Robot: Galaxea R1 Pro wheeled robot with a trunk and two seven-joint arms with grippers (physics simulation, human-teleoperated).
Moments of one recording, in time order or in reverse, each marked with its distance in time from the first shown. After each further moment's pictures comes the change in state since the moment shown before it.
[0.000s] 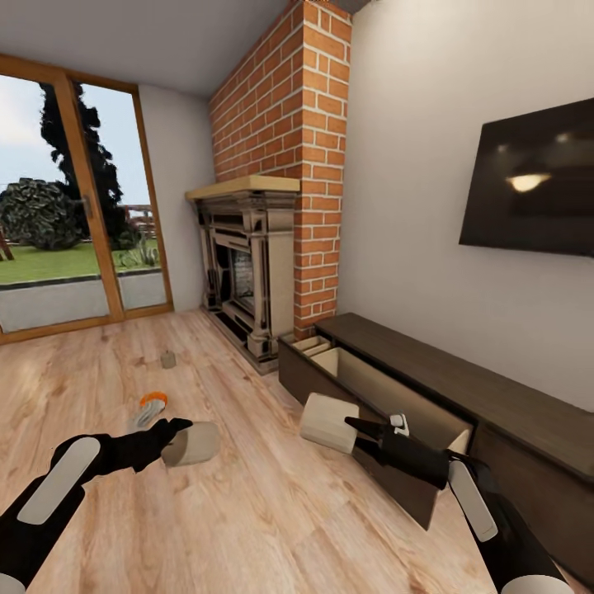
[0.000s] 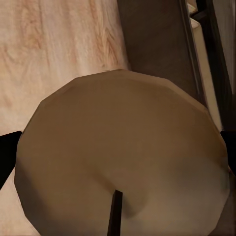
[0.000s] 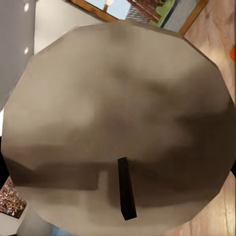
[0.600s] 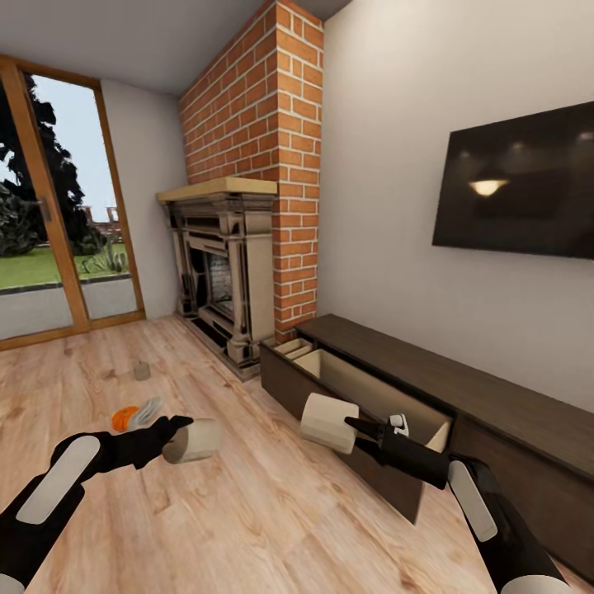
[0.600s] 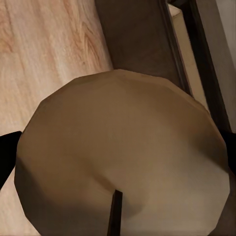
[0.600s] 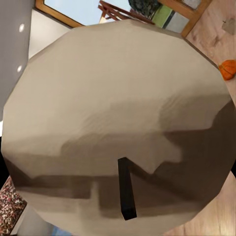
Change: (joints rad) left arm 0.000 0.002 -0.001 -0.021 0.002 0.000 -0.003; right arm 0.000 0.001 0.000 0.000 -0.001 0.000 0.000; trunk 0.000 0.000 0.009
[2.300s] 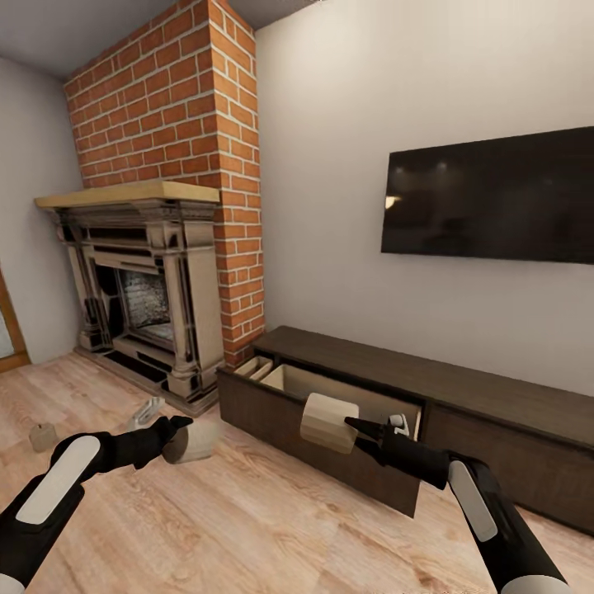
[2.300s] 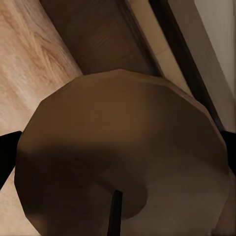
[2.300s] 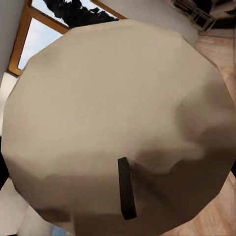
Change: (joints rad) left arm 0.000 0.001 -0.001 0.002 -0.002 0.000 0.000; right arm 0.000 -0.001 0.000 0.000 0.000 0.000 0.000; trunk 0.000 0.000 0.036
